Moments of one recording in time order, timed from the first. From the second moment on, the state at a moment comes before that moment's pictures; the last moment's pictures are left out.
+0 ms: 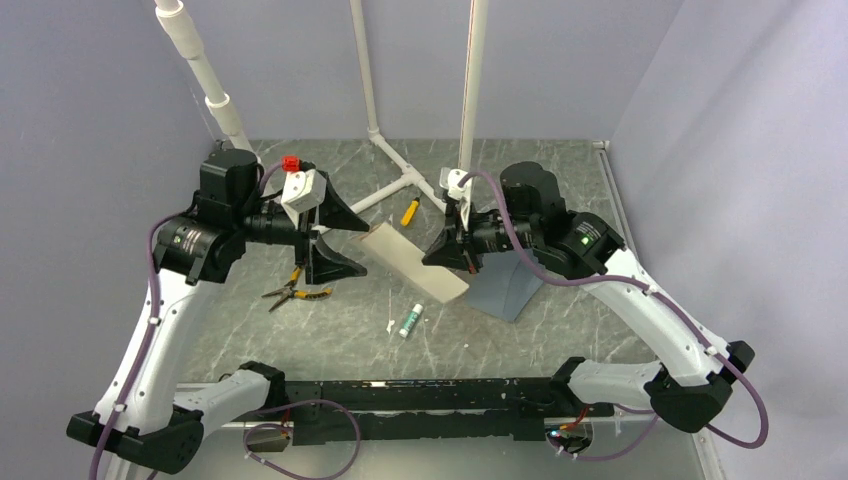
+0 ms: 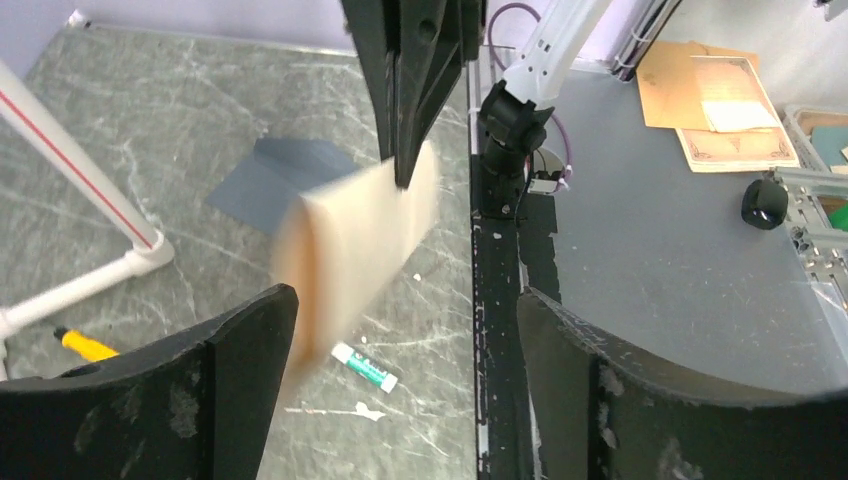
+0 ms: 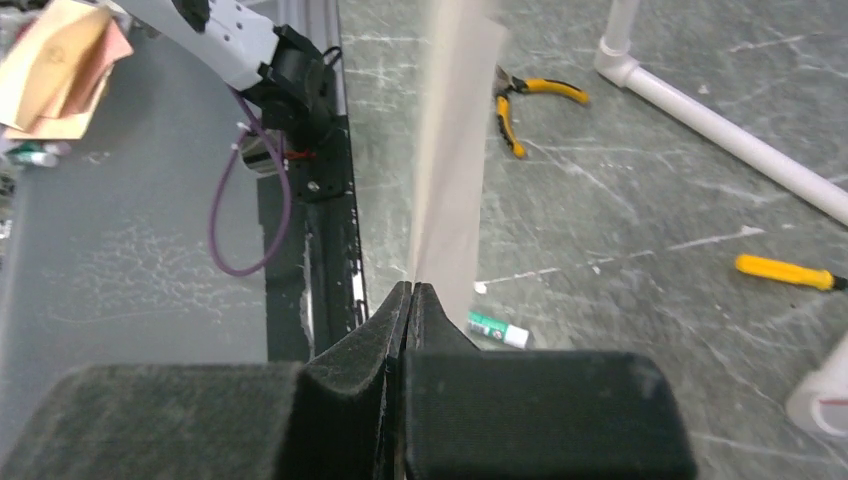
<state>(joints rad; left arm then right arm) -0.33 1.07 1.45 -0.84 1.20 0.35 0.77 1.19 1.41 -0.67 -0.68 -0.11</state>
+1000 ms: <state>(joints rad) -0.45 1.19 1.33 -0.52 1.20 -0.02 0.77 1.23 1.44 -0.75 -0.62 -0.22</state>
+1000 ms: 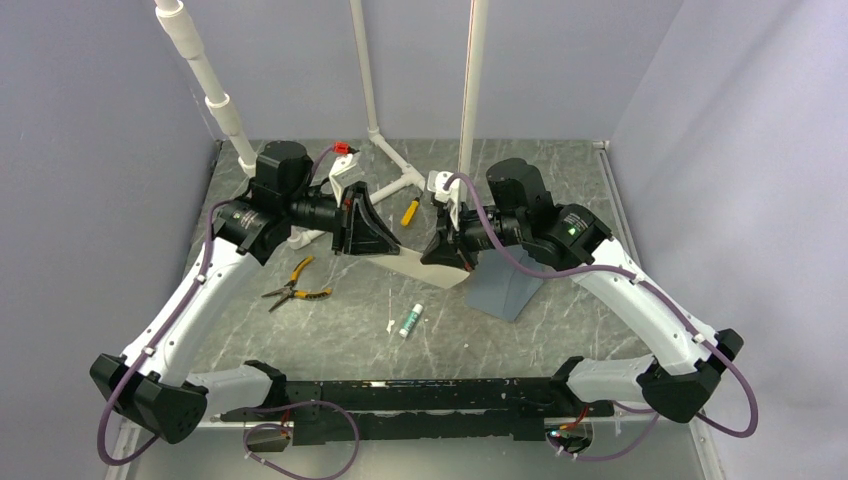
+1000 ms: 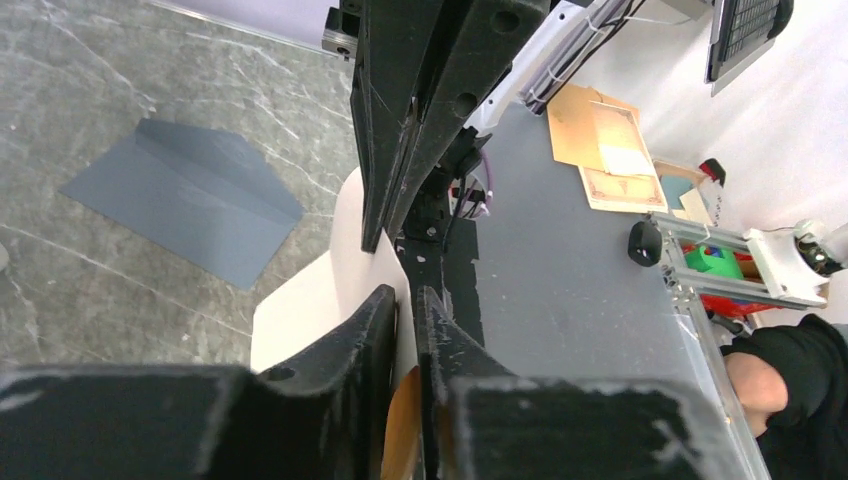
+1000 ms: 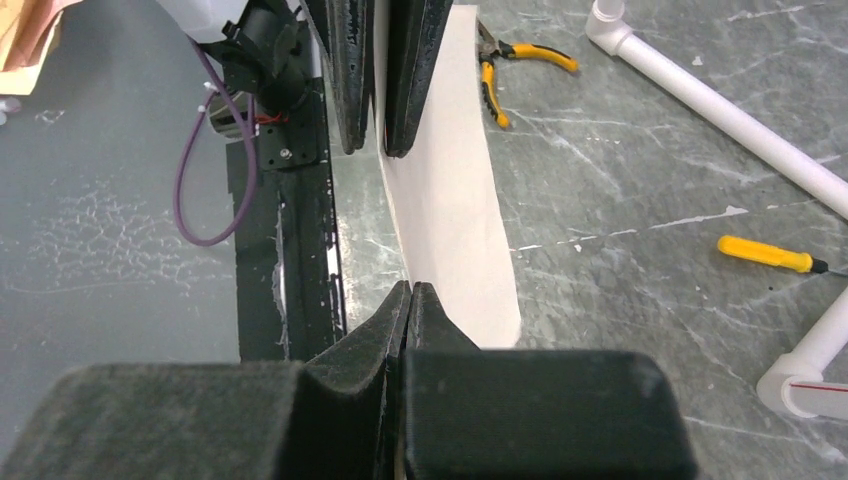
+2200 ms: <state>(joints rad) -0.45 1.17 1.34 -0.65 1.13 0.17 0.77 1.14 1.25 -0.72 -0.75 -0.10</state>
